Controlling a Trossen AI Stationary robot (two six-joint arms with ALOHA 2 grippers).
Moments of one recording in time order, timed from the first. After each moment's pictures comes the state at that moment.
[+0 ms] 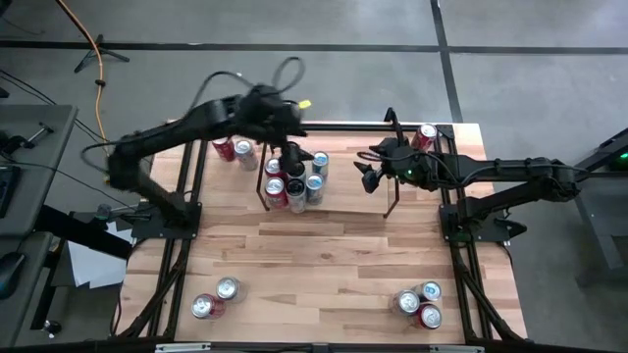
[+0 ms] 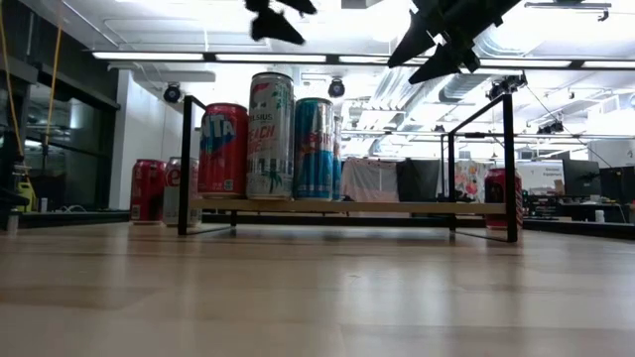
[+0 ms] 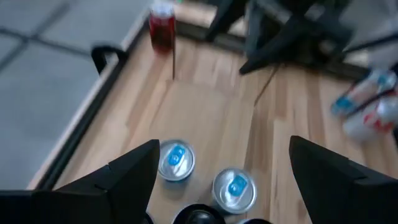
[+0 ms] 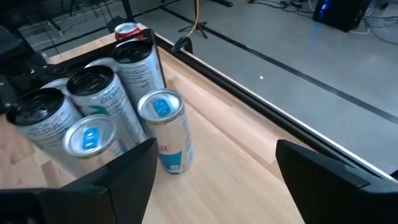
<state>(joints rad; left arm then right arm) 0.35 1.47 1.58 -0.73 0.14 -0.02 -0.10 1.13 0.93 -0.33 0.50 0.36</state>
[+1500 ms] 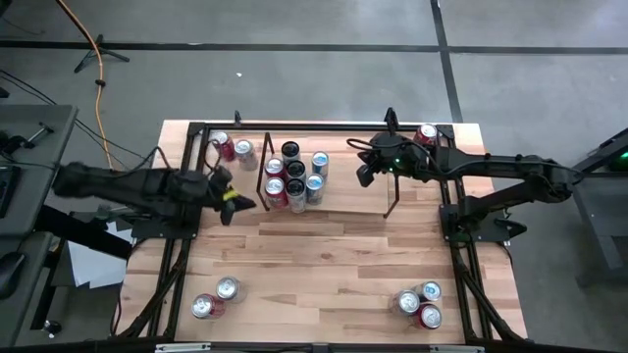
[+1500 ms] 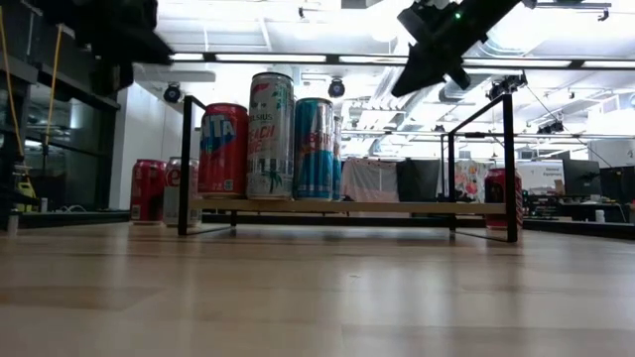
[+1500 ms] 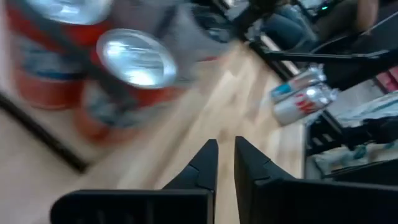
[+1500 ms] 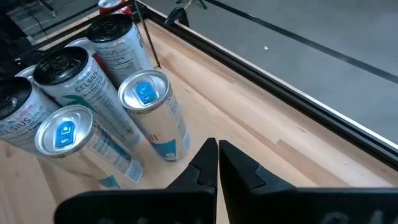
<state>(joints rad) -0.15 0.65 0.58 -0.44 -0.19 -0.81 -0.20 1.21 0.97 -0.38 0.36 0.41</state>
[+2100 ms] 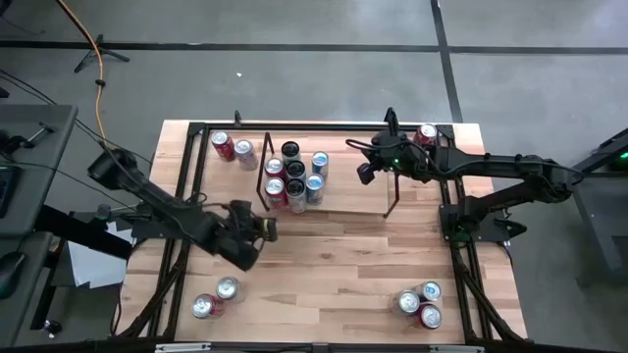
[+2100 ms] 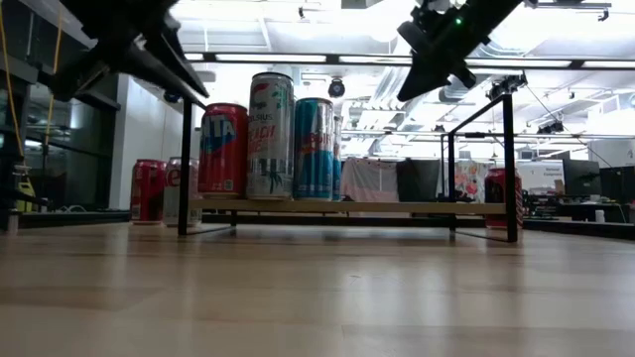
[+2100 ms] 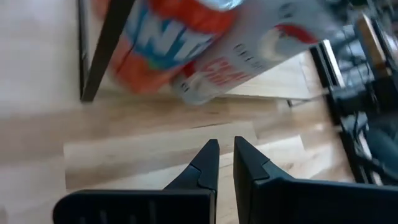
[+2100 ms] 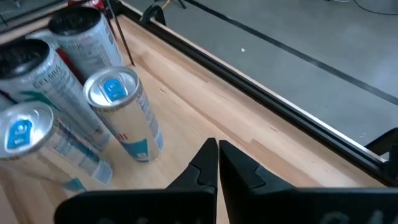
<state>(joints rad) -0.54 1.39 0.91 -0.68 -0.84 -1.90 -0.20 1.21 0.97 -0.42 0.45 0.38</state>
